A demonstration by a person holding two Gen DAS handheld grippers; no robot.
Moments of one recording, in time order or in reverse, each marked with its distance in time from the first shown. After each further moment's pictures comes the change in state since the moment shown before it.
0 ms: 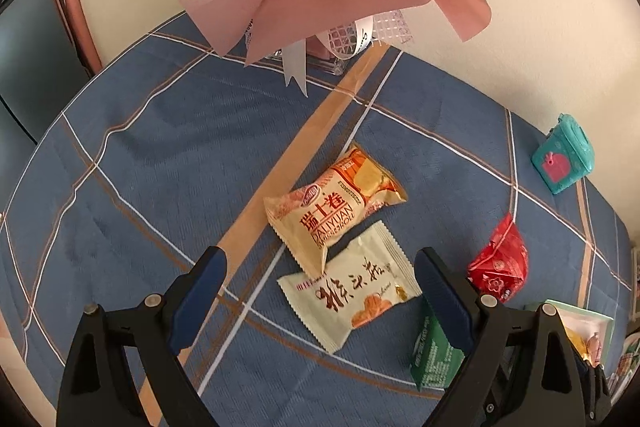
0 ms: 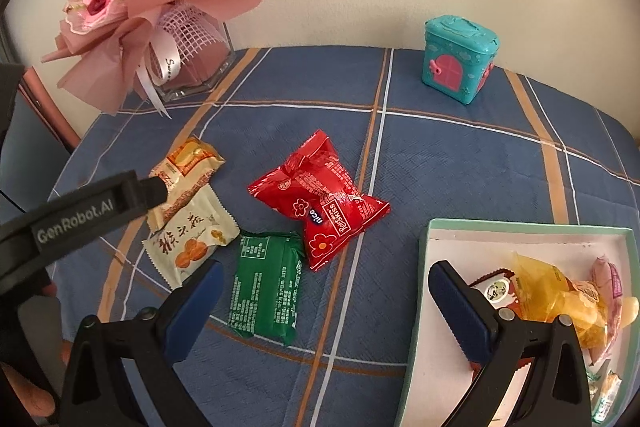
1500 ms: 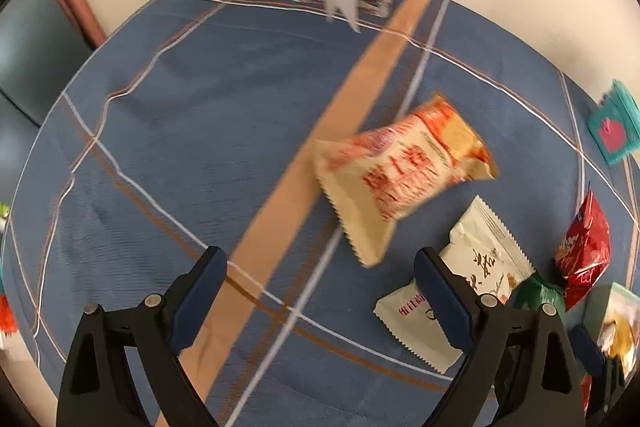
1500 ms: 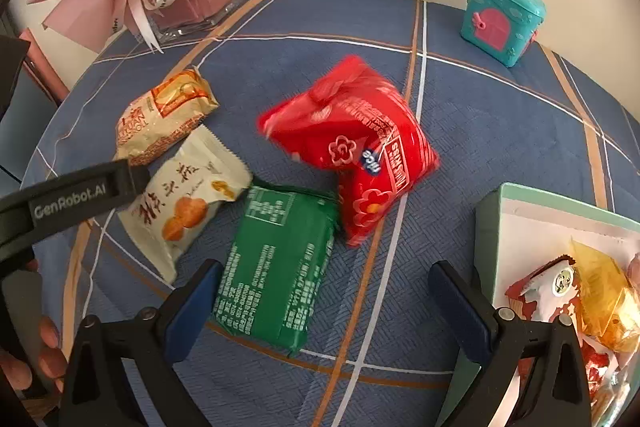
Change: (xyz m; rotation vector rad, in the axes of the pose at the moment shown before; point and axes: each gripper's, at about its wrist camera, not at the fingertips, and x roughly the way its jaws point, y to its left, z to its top) left arm 0.052 0.026 -0.009 0.033 0.141 0.090; right arm 0.049 0.019 -0.015 -0.058 0.126 -0.012
